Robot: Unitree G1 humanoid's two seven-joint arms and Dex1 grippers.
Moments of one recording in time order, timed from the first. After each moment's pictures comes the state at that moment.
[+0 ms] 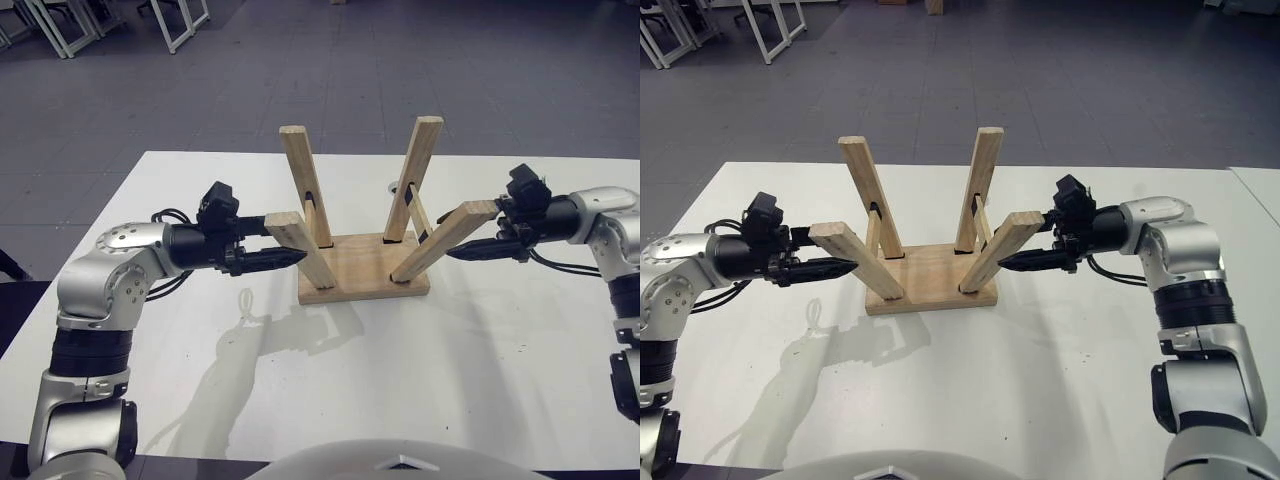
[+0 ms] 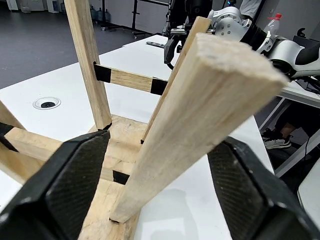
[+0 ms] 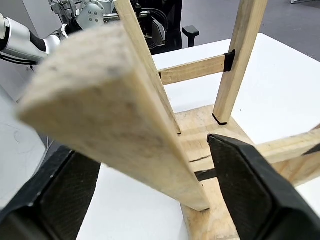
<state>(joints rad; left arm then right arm) -0.34 0.73 0.07 -0.10 -0.70 0.67 -1.22 -0.68 -0.75 0.14 0.36 0.51 0.48 1.60</state>
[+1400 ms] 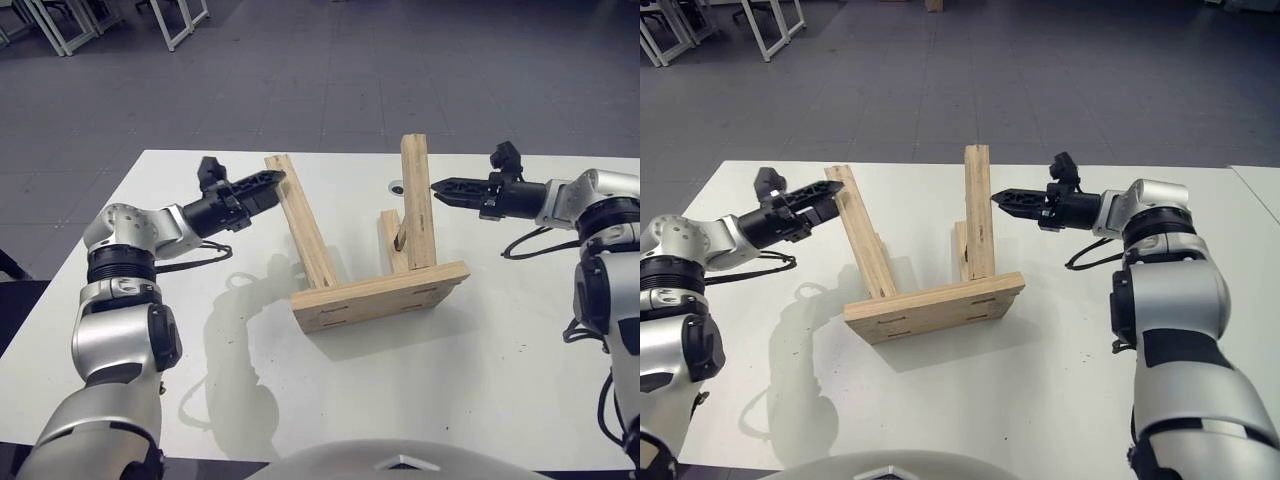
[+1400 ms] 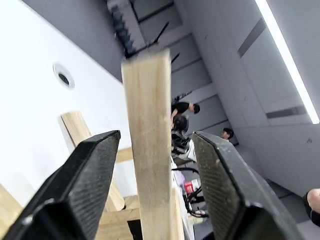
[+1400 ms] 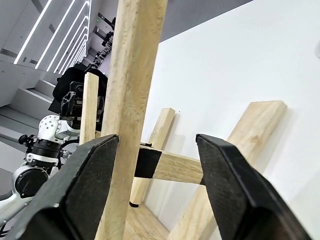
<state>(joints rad) -0.83 0.61 0.32 0.92 -0.82 1.18 -1.03 -1.17 -0.57 0.08 1.32 0.40 0.84 1.34</state>
